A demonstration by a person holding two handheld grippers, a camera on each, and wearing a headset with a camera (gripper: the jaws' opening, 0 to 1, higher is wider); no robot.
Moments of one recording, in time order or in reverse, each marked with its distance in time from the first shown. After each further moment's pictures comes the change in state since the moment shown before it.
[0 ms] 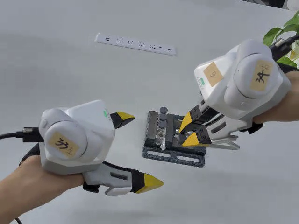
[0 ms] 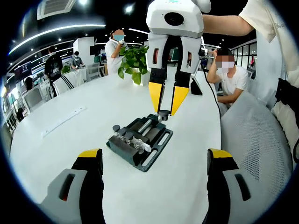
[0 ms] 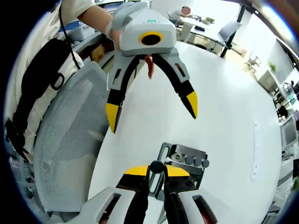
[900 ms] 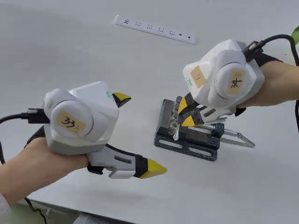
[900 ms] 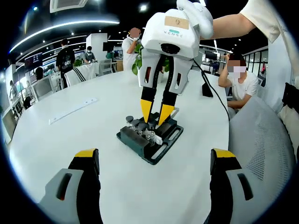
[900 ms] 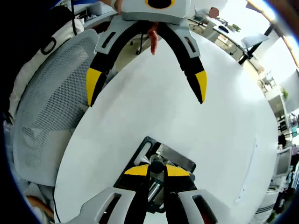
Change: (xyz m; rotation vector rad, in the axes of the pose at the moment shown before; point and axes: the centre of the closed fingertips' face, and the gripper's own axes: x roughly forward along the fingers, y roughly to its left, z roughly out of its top) left arm -0.006 0.023 -0.017 -0.082 -0.005 0.087; right arm 0.049 -0.040 -0.011 -0.272 0.117 -0.007
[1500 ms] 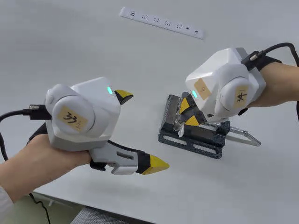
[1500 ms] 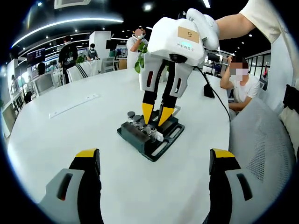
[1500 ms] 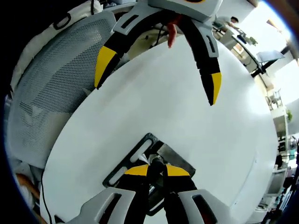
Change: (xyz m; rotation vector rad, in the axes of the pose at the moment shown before) left arm 0.001 0.004 -0.011 -0.038 0.004 0.008; right arm 0.014 0.000 -0.004 -0.142 0.002 0.016
